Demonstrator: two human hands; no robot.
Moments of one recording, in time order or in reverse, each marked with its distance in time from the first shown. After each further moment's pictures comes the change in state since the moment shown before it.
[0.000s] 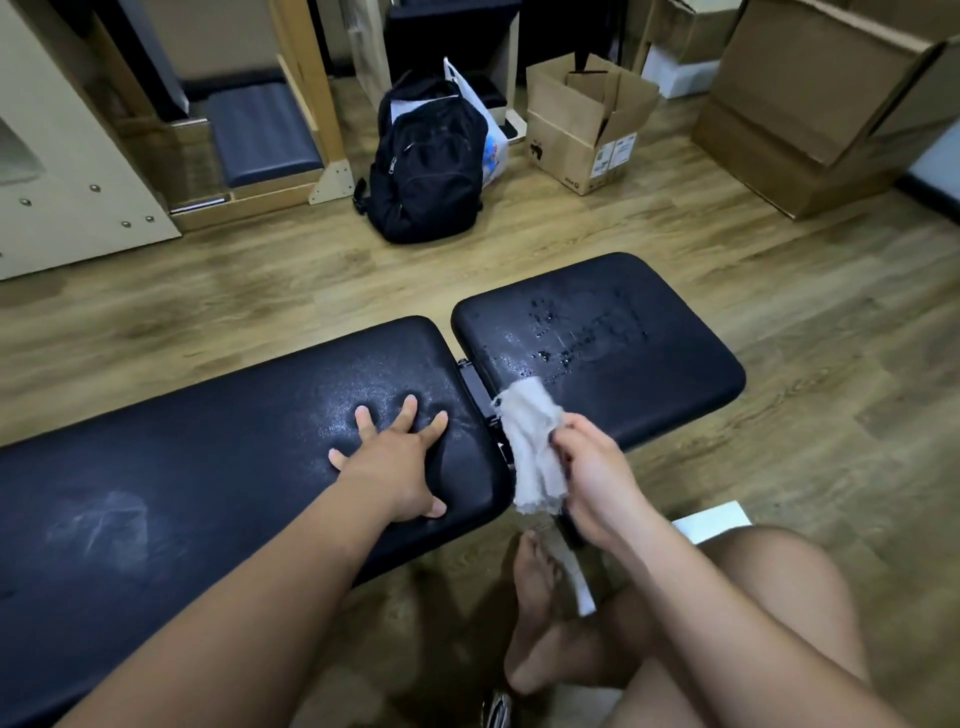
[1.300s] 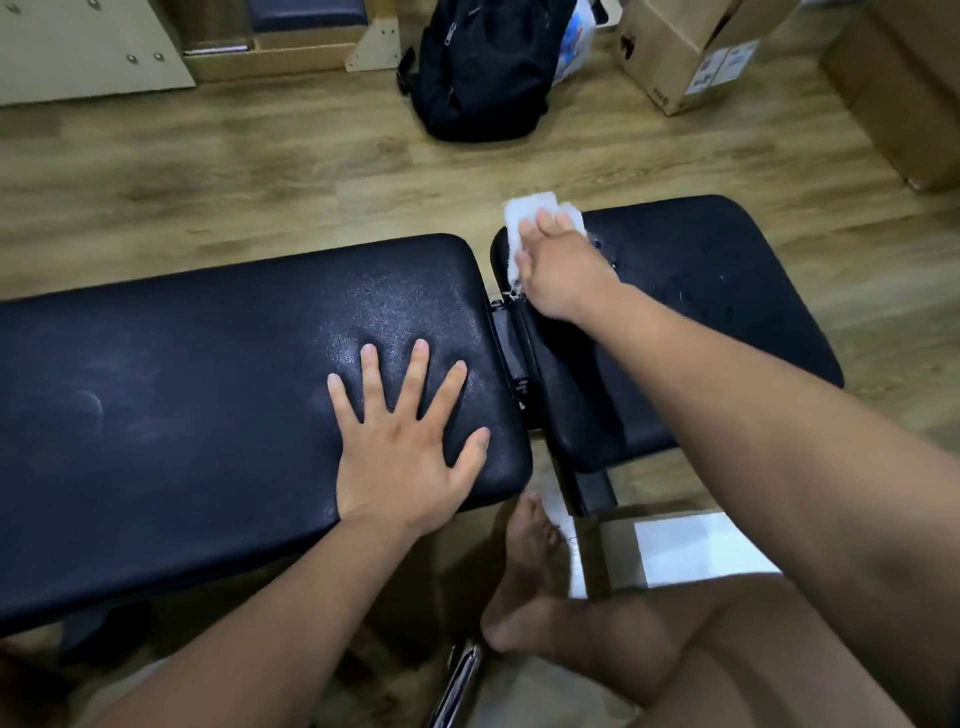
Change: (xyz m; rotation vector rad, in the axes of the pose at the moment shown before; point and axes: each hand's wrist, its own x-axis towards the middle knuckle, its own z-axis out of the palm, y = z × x) left_hand 0.011 0.009 0.068 0.075 0.621 -0.097; right_hand 0.185 -0.063 0.076 -1.832 -0.241 -0.578
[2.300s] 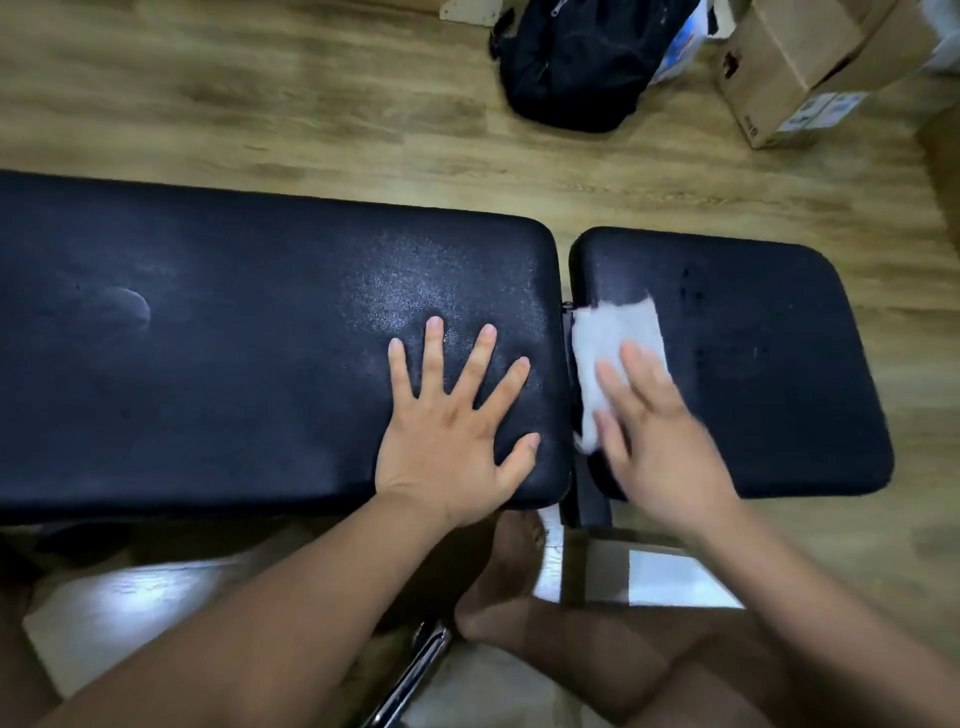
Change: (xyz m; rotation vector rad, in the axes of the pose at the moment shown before) left_hand 0.002 -0.002 -0.002 -0.053 -0.014 0.017; right_hand -0.150 -0.004 0.034 0.016 0.090 -0.125
